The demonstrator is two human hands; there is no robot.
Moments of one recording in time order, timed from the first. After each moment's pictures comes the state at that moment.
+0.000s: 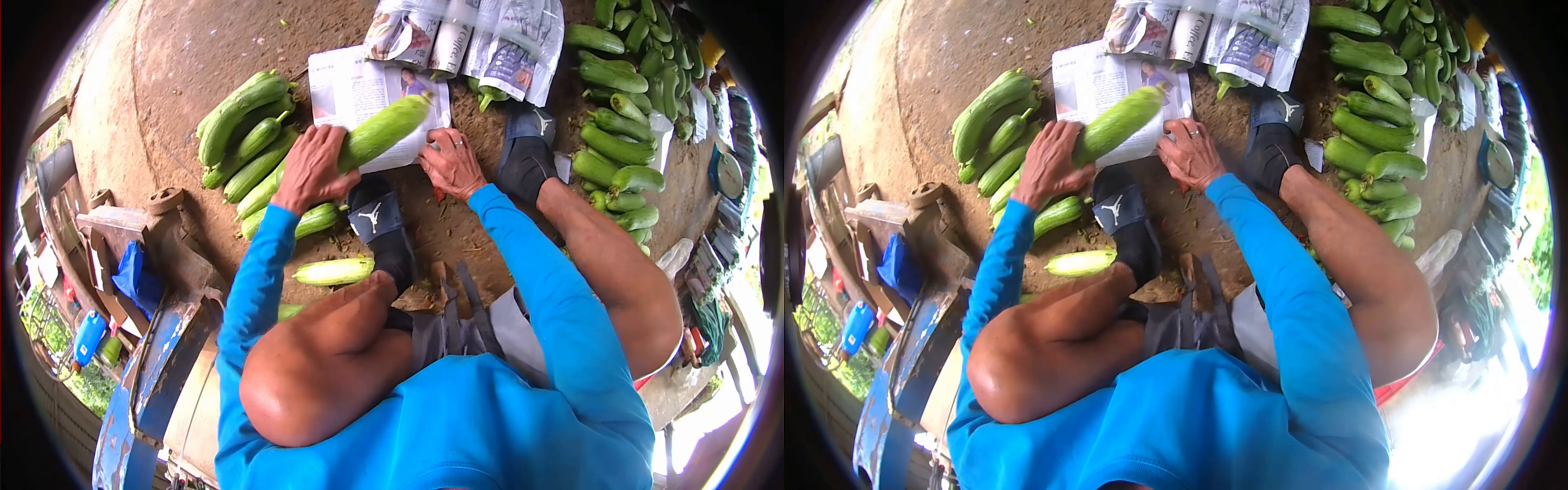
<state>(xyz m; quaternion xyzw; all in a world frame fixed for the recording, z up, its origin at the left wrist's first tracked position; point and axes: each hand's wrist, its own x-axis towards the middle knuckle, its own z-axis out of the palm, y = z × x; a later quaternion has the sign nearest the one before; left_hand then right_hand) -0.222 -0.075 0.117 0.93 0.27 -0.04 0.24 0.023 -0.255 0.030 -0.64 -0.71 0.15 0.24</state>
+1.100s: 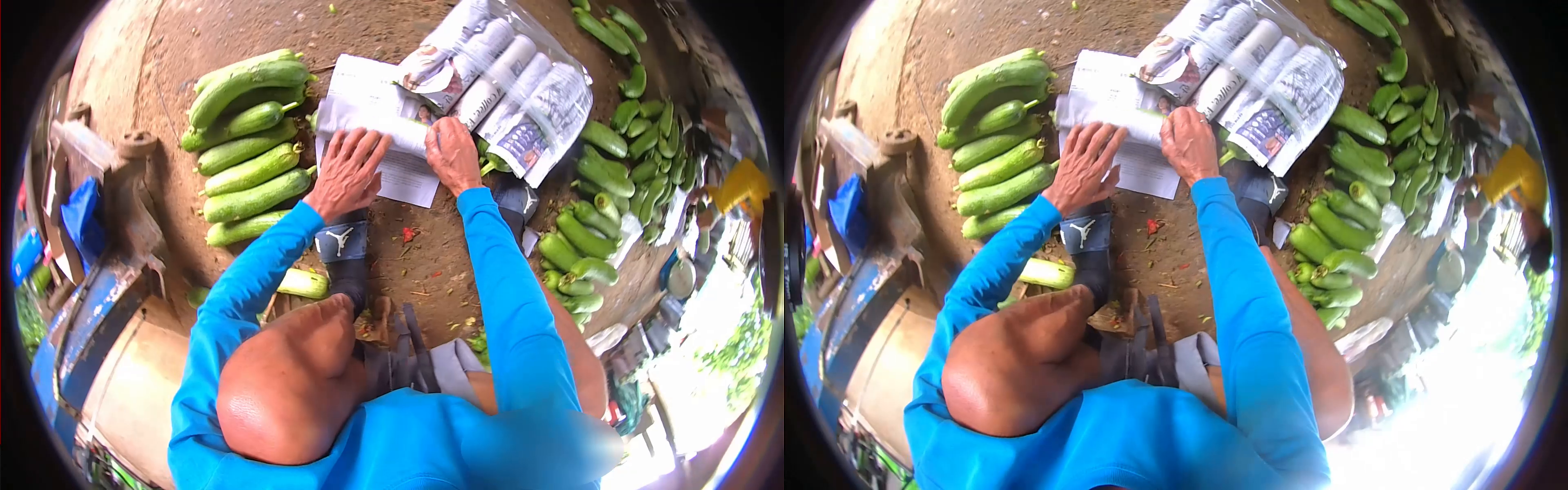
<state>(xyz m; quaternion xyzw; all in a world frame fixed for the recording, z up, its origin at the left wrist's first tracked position) -0.182 -0.121 0.060 0.92 0.36 0.08 0.17 0.059 -0.140 0.025 -0.70 -0.64 0.24 0.23</state>
